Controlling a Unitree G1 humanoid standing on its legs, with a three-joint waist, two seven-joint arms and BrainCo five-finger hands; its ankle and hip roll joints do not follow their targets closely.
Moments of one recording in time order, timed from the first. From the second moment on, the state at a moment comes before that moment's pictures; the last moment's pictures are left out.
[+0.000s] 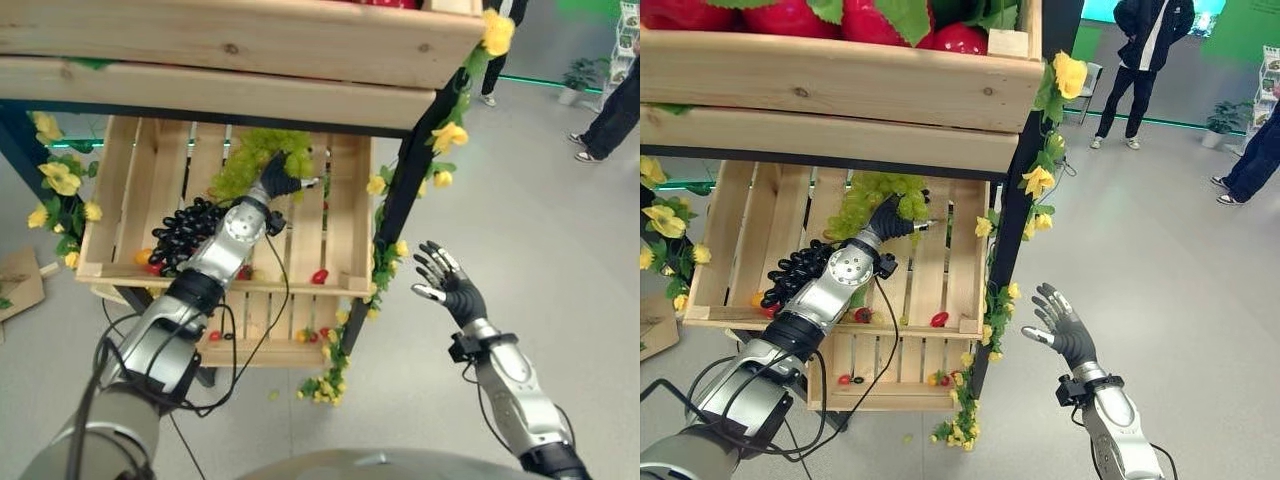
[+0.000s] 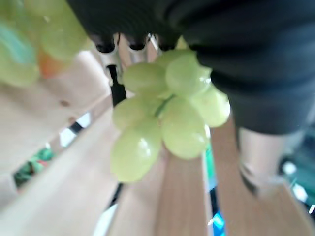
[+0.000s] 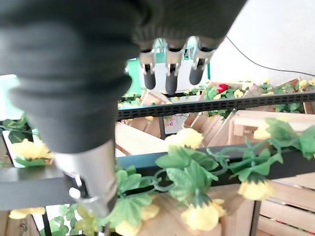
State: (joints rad) left arm -0.77 0.47 -0.45 0.56 0.10 -0.06 0.08; right arm 0.13 -0.33 0.09 0.04 0.48 -0.15 0.18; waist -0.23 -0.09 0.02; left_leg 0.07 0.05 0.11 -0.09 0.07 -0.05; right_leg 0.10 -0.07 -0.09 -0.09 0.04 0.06
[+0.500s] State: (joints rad) left arm -0.77 0.51 -0.49 0.58 0.22 -0.03 0.00; right arm 0.13 -0.33 0.09 0.04 0.47 -0.15 0.18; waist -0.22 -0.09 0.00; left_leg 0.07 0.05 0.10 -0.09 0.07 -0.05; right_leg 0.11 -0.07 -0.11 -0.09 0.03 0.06
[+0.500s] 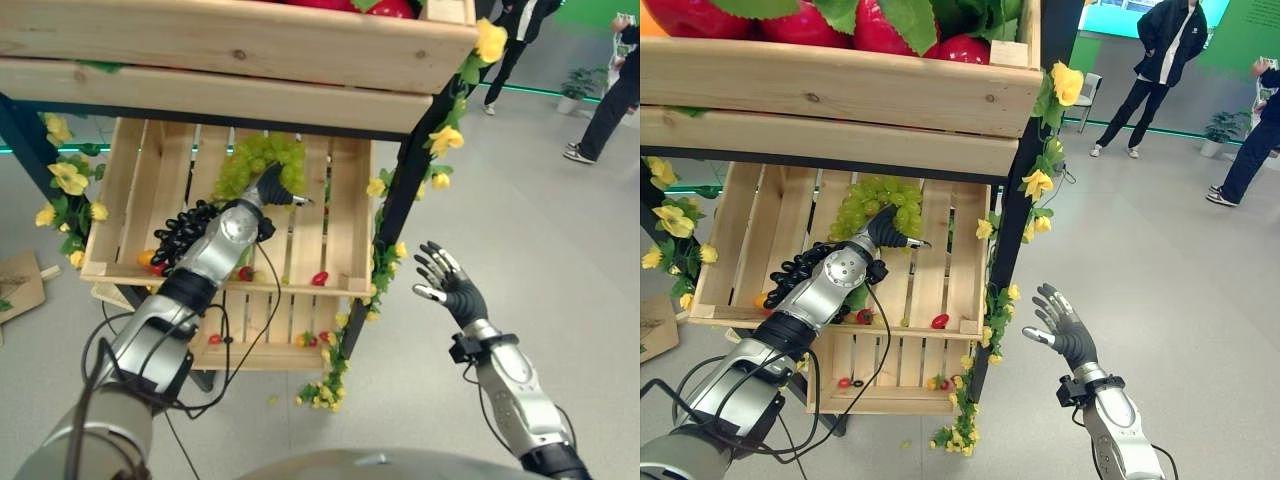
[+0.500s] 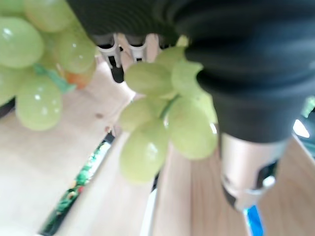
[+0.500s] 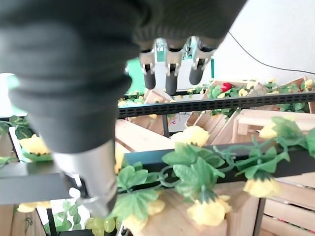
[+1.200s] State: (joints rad) left arm -0.80 0.67 -0.76 0.40 0.65 -0.09 -0.35; right arm 0.16 -0.34 0.05 0.04 0.47 -0.12 0.23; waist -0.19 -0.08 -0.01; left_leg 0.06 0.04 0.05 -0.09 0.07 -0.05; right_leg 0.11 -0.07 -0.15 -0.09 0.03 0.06
